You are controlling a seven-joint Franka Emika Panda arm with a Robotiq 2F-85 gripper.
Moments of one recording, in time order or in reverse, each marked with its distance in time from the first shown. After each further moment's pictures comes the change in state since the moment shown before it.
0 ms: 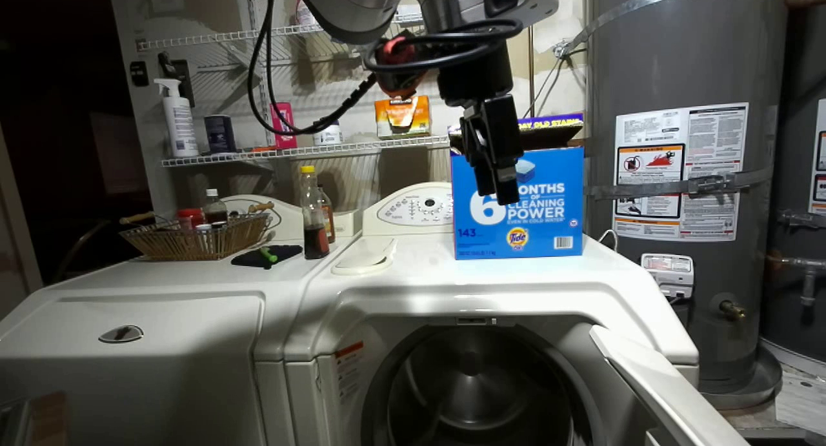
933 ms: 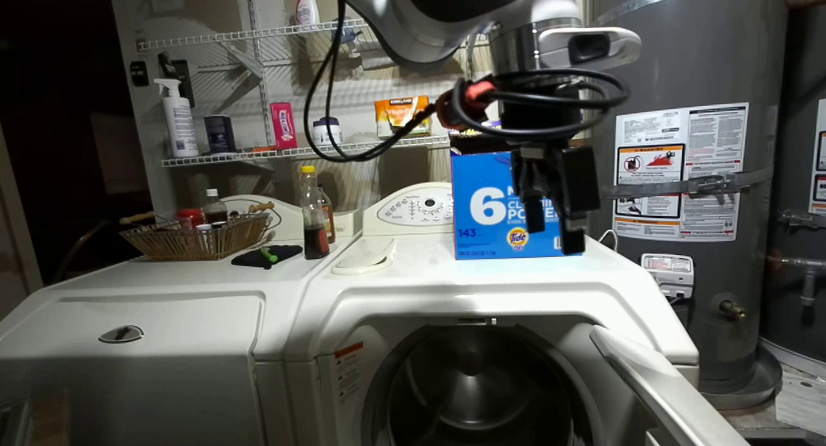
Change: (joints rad) arm -0.053 0.239 -0.034 0.190 0.143 -0.002 -0.188
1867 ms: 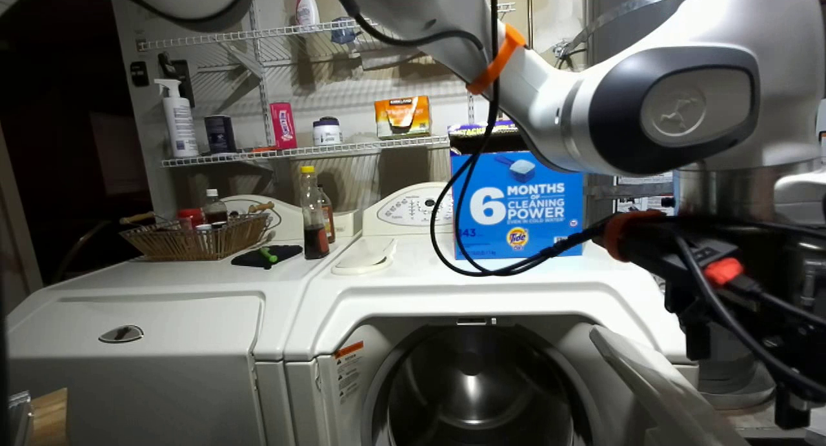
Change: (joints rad) arm -0.233 0.550 0.050 0.536 0.122 0.023 -0.161
